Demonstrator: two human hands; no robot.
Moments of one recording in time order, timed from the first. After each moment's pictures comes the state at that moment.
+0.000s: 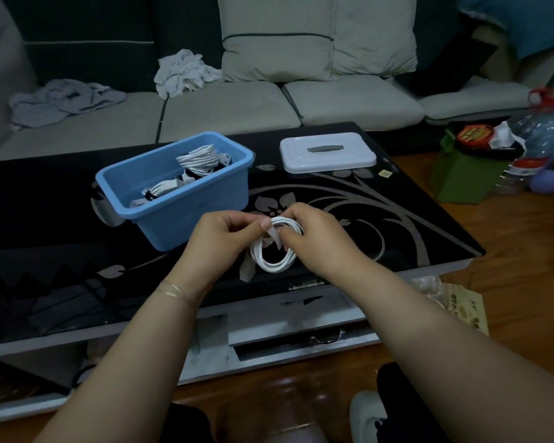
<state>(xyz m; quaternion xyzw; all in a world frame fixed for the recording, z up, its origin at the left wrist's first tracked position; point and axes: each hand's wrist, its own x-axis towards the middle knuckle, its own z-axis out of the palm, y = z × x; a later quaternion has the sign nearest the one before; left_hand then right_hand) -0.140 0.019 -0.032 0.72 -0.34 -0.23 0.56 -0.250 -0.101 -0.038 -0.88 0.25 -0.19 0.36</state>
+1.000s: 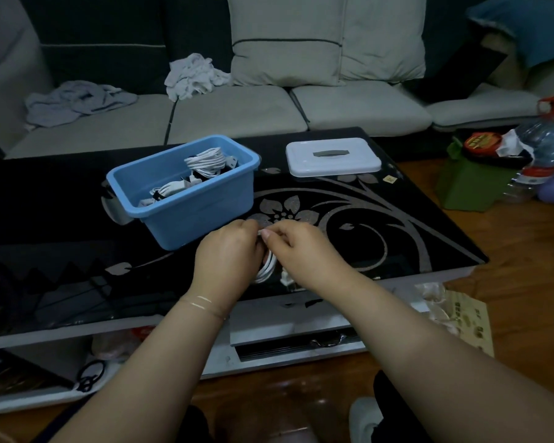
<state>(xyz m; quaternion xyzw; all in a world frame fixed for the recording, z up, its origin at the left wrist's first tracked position) -0.142 0.013 -0.056 0.82 -0.49 0.22 0.19 -0.243 -0.081 -0.041 -0.88 0.20 -0.18 0.39</state>
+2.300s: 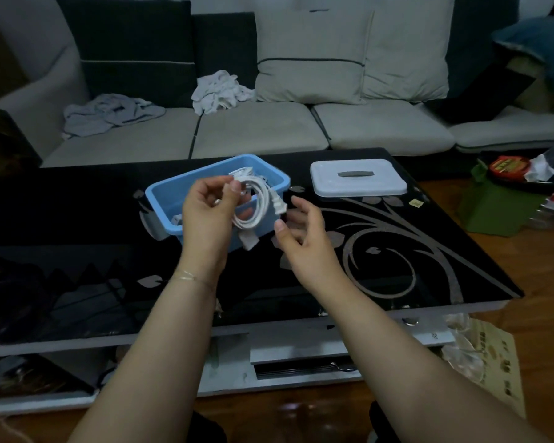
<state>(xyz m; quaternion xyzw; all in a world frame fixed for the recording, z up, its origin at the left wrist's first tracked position) -0.087 0.018 -0.004 0.57 -0.21 -0.07 0.79 -0.194 -0.067 -0.040 -0.70 0.18 -0.31 0.61</state>
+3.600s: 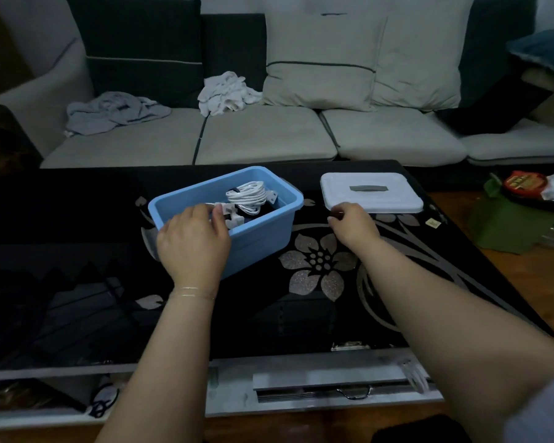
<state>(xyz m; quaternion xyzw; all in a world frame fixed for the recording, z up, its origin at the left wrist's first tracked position) -0.020 0.020 -0.038 0.90 -0.23 0.31 0.22 -0.117 -0.234 -0.070 -0.86 0.39 -0.18 0.28</state>
